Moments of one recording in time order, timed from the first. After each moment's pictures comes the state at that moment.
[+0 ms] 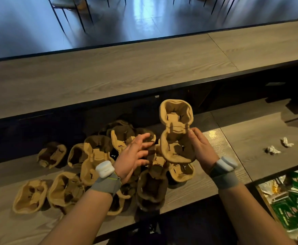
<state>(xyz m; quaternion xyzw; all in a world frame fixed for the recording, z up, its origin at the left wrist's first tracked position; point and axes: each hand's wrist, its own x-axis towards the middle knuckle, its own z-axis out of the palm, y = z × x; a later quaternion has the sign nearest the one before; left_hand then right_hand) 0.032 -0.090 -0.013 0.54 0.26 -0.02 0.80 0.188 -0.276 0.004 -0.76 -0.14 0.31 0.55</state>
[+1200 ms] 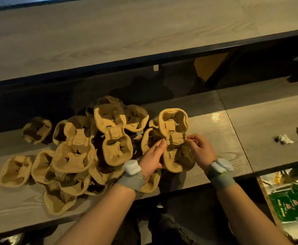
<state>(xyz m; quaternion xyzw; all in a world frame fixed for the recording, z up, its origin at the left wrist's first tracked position) 0.084 -0.195 -0.093 0.48 0.40 -0.11 0.77 0.220 -0.333 -0.121 -0.81 -0.14 0.31 0.47</state>
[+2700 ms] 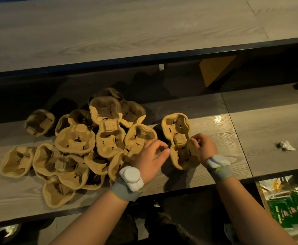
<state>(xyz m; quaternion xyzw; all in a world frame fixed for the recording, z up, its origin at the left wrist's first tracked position) 0.060 -0.191 -0.085 0.79 0.30 -0.01 0.53 0.258 -0.341 -0.171 -0.91 -0.22 0.24 0.26</state>
